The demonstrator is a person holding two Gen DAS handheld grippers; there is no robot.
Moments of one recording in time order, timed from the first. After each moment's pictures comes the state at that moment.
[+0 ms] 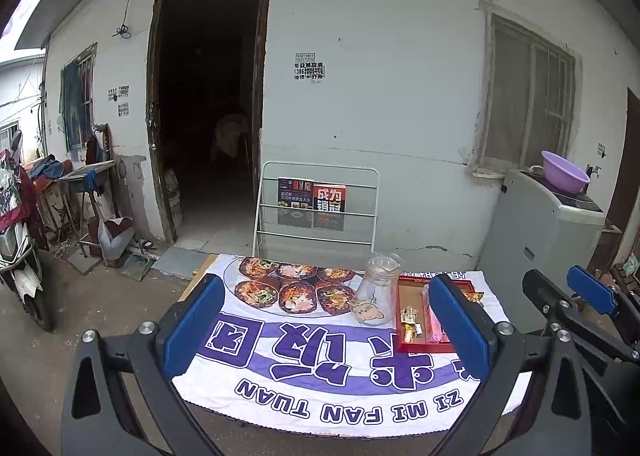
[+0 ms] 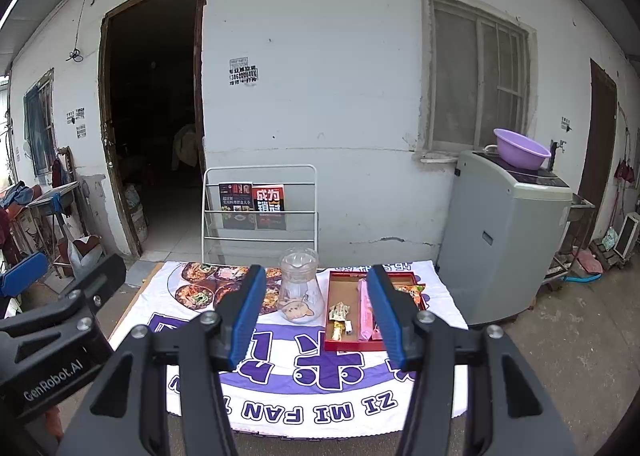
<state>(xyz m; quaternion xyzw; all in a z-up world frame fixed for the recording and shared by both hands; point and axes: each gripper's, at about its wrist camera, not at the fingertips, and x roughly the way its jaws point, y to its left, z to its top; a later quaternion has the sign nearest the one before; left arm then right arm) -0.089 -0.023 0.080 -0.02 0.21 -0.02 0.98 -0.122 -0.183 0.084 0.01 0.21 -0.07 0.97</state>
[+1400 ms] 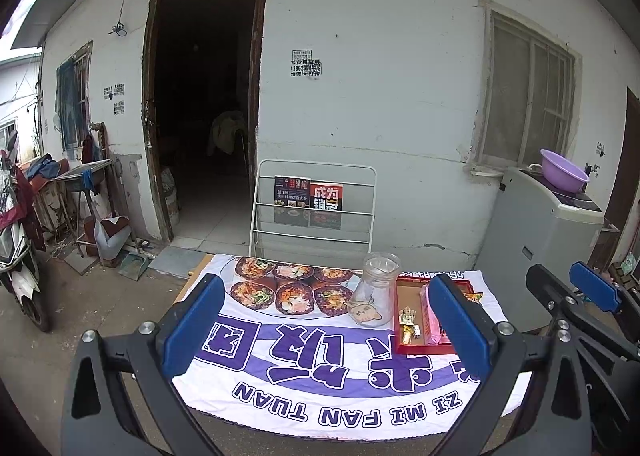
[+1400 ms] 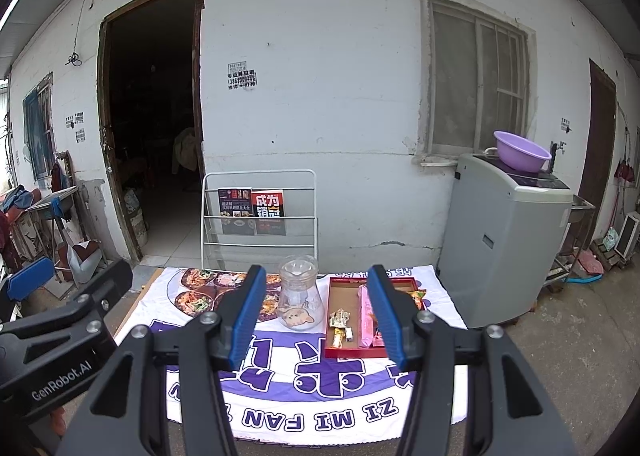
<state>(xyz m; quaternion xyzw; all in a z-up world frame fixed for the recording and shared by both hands) -0.075 -0.025 0.080 -0.02 0.22 -0.03 0.98 -0.112 -0.184 0.090 0.01 0.21 -0.07 0.98</state>
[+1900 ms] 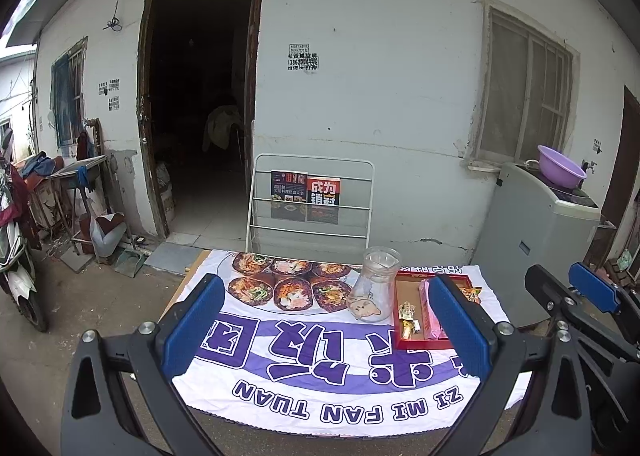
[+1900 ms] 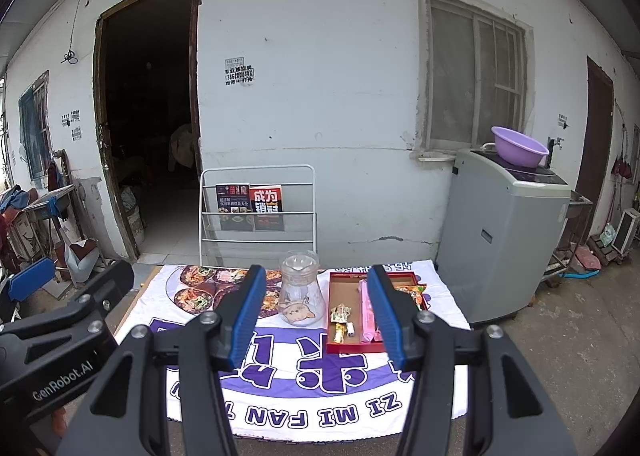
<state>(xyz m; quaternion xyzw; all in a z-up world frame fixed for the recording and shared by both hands) -0.067 -0.013 0.076 -0.02 0.23 -0.04 0.97 -0.106 -0.172 0.083 0.01 0.21 -0.08 0.97</state>
